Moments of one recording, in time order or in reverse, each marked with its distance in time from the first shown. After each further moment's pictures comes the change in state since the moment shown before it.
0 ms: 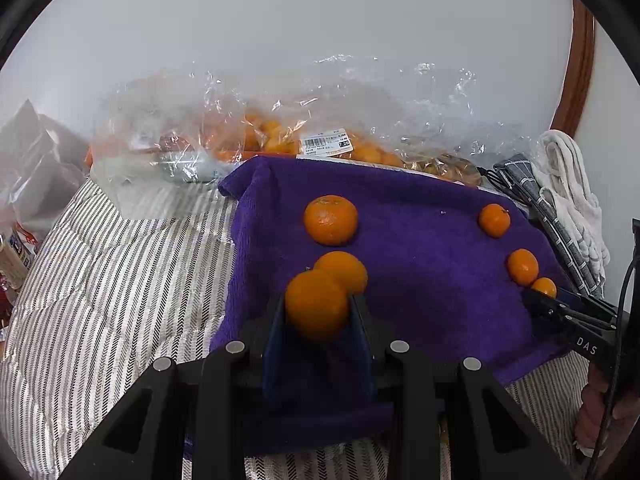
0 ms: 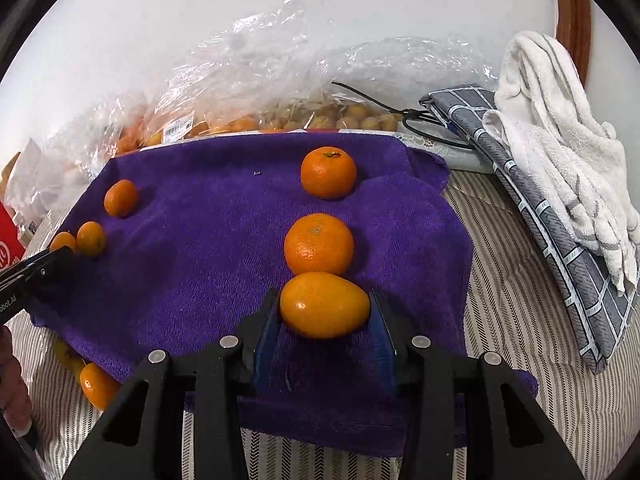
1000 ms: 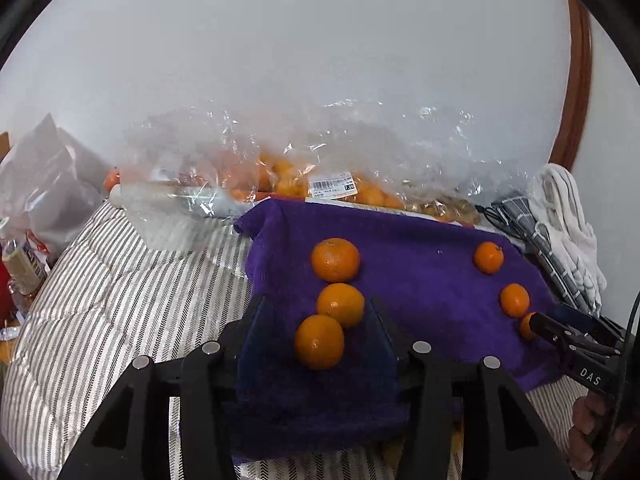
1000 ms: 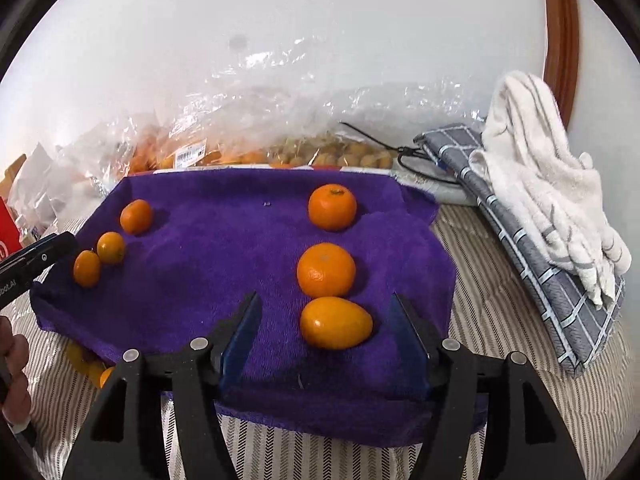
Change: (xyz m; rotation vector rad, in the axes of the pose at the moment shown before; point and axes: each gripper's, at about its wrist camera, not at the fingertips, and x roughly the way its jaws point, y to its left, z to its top) left arm -0.023 0.002 0.004 -0.039 -0.132 0.008; right arm -0.030 0.008 -0.001 -0.028 -0.116 -0.033
